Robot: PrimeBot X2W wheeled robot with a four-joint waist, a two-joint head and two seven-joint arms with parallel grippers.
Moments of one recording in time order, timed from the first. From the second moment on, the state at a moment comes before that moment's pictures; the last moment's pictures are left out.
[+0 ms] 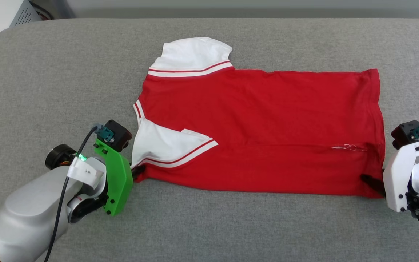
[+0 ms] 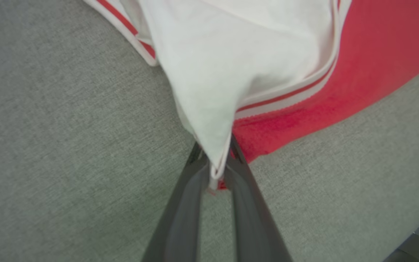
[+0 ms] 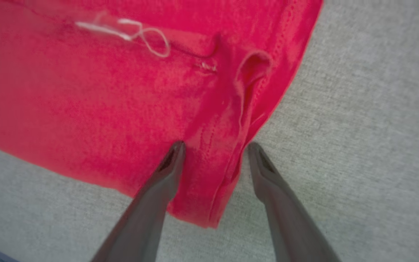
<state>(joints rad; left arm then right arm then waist) -0.84 0.71 -1.27 0.40 -1.09 -0.13 0.25 -0.44 -0.61 0.50 0.39 0.77 0.13 0.68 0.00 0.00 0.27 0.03</state>
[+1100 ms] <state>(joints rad) -0.57 0.86 -1.28 0.11 -1.13 -0.03 0.28 -0.11 -0.72 0.35 0.13 0.87 0.13 0.60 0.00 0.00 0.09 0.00</state>
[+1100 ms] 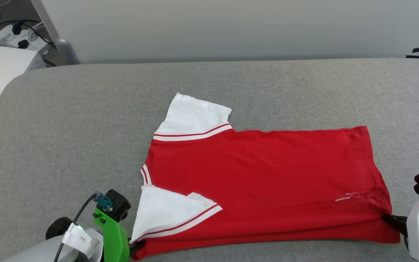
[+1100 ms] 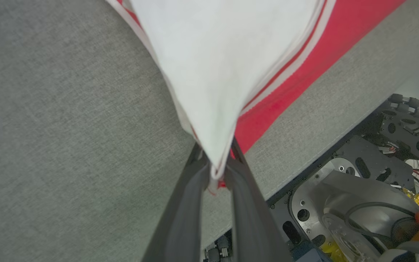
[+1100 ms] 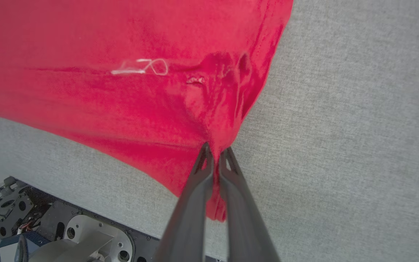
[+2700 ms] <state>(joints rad) -1.10 0.72 -1.06 0.52 -1.06 -0.09 0.21 -0.17 -0.24 0.05 -0.14 0.30 0.13 -0.10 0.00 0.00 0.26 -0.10</state>
